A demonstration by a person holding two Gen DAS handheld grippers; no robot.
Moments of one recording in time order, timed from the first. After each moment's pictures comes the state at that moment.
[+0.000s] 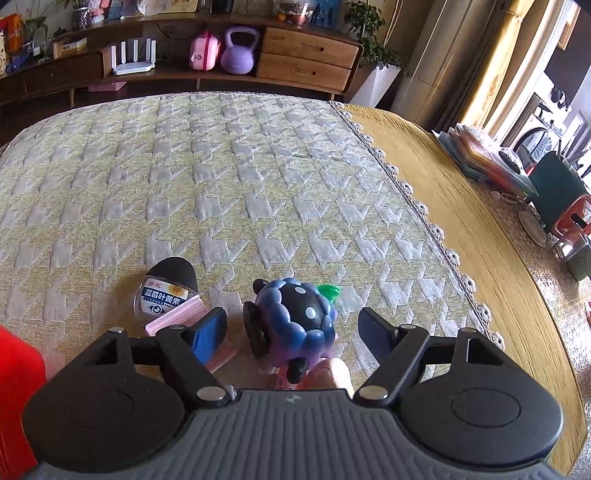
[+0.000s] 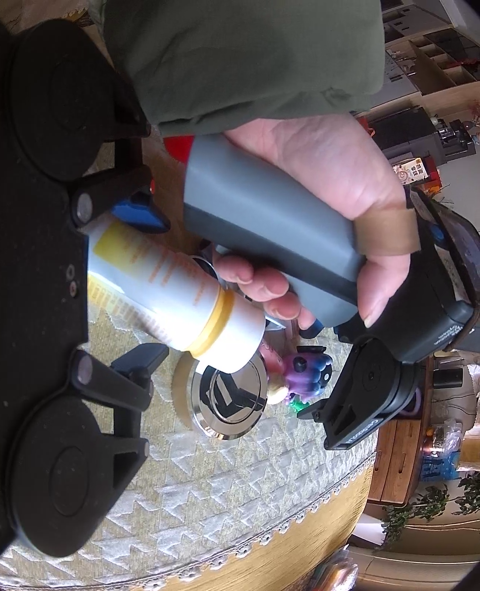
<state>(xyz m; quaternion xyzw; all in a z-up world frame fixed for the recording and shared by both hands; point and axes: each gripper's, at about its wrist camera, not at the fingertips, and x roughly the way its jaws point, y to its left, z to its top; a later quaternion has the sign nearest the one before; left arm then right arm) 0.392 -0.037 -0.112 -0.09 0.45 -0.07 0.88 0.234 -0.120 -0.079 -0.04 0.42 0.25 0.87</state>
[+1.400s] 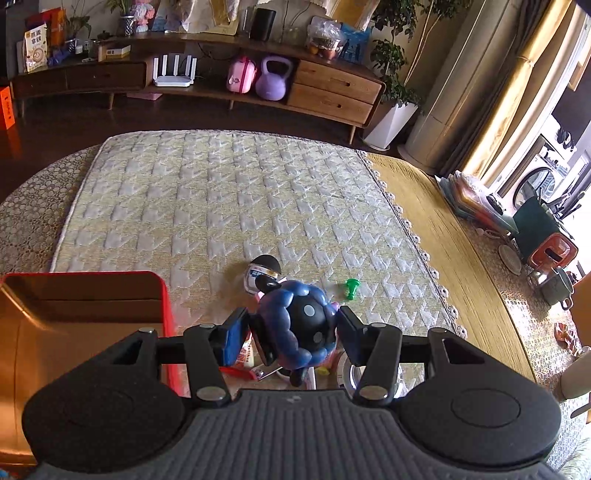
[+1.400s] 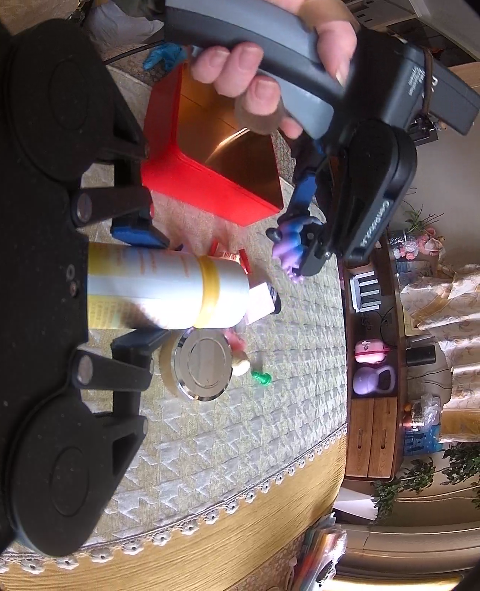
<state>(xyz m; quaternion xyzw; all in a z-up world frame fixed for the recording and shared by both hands) 0.295 0.038 -0.017 -0.13 0.43 -0.03 0.90 0.206 -0.146 -0.030 0.00 0.38 0.23 0.90</state>
